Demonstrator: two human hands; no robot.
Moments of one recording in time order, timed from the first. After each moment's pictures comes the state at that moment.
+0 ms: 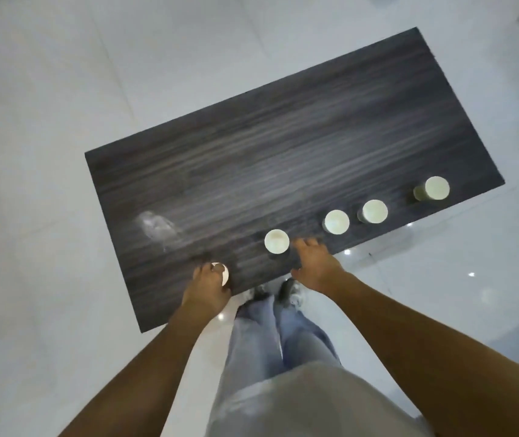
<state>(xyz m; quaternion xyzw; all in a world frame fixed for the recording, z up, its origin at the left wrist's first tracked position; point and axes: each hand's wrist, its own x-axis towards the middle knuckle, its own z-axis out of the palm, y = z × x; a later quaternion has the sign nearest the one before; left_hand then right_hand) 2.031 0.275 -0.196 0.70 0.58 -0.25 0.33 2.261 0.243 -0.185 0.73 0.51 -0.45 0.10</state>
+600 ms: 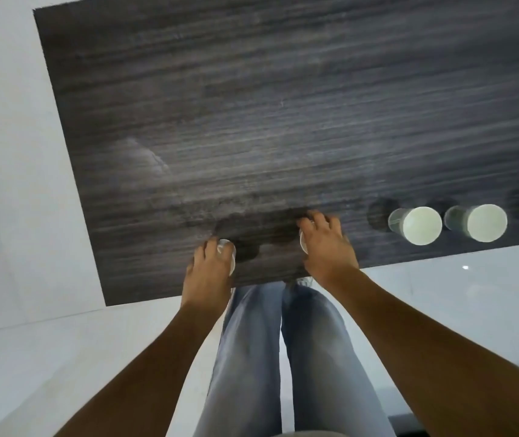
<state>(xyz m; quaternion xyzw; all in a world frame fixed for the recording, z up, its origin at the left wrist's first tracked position) 2.003 0.262 -0.370 0.68 0.64 -0.19 0.31 2.221 0.284 -0.377 0.67 0.62 -0.36 0.17</state>
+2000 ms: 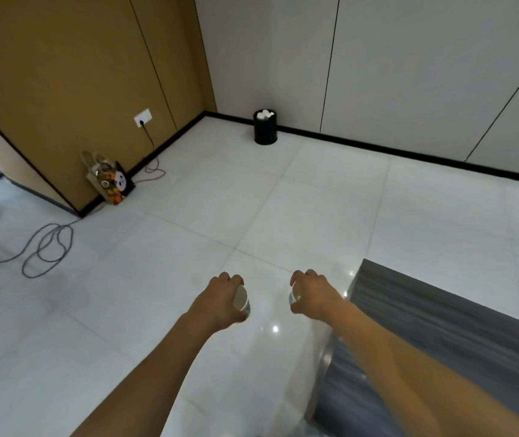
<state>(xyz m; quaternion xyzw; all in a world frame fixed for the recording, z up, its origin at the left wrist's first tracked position) 1.513 0.215 0.013 0.52 0.82 0.05 0.25 1.688 0.342 -0.009 0.43 0.85 -0.30 0.11</state>
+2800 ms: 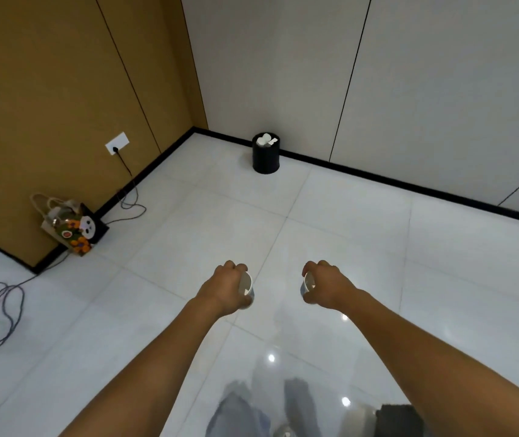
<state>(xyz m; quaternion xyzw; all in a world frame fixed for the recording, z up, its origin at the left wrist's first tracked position) 1.182 0.645 0.006 0.52 0.81 0.04 0.26 1.381 0.767 -0.001 0.46 0.83 -0.29 0.11</state>
